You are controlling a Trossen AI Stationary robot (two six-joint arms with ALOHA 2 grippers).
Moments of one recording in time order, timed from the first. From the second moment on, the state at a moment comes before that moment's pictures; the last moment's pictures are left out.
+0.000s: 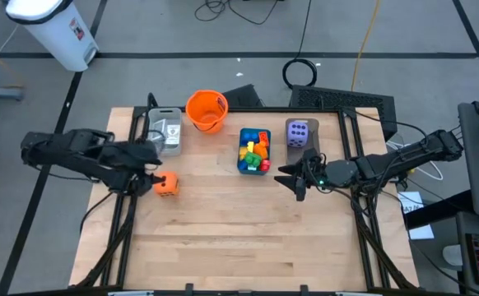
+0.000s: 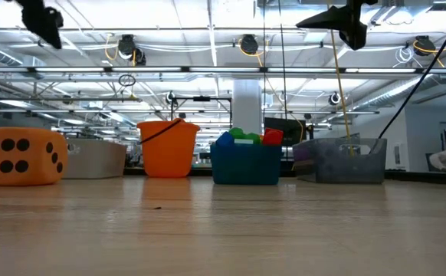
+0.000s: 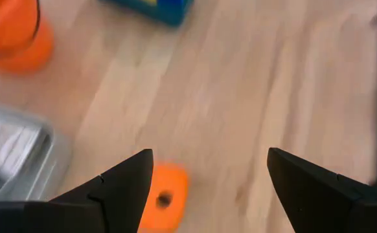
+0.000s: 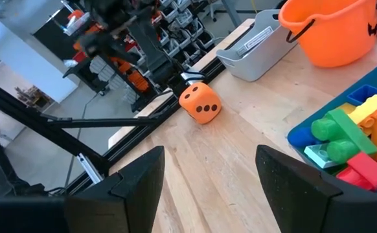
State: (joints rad) left arm -0.16 0.81 1.09 -1.19 -0.12 -0.48; right arm 0.29 1.01 0.77 -0.04 0.44 0.80
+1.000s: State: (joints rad) left arm -0.09 1.01 1.09 -1.52 0.00 -0.21; right arm 0.29 1.01 0.77 -0.05 0.44 0.77
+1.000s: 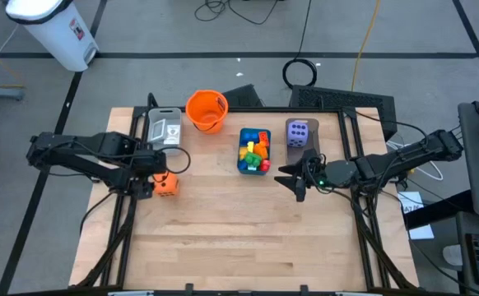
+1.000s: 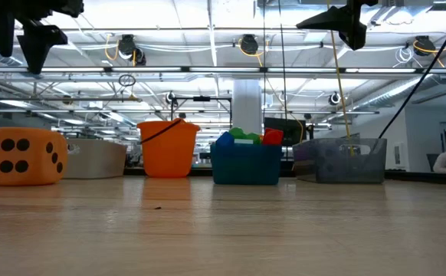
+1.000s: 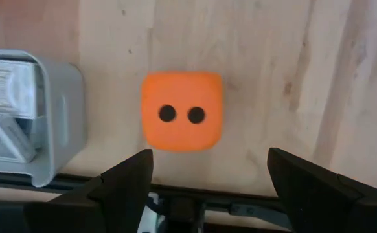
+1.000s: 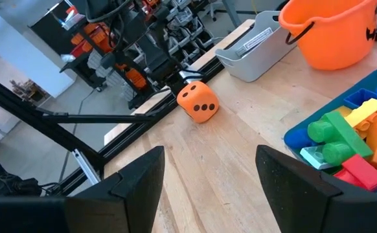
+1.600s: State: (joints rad) left arm -0.02 1.01 0.97 -1.44 0.02 -0.25; right arm 0.29 1.01 0.77 -0.05 0.44 0.74
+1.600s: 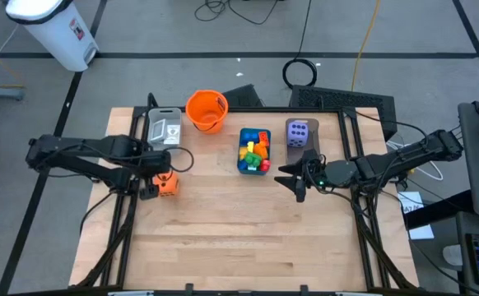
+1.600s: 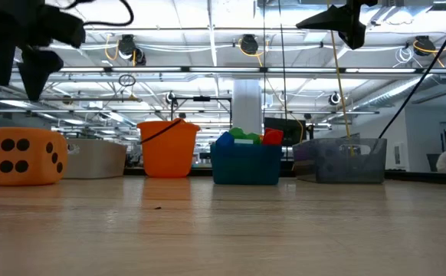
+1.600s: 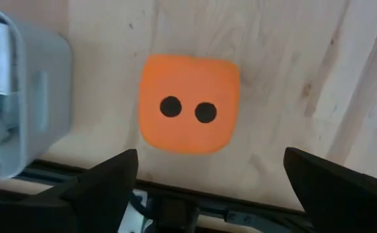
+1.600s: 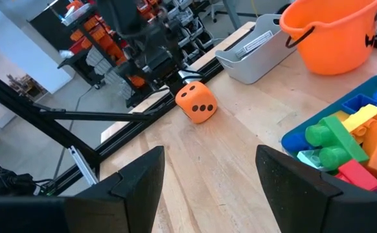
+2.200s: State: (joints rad) left arm 0.02 1.01 0.77 -1.26 -0.01 -0.14; right arm 0.29 1.01 0.77 -0.05 0.44 0.72
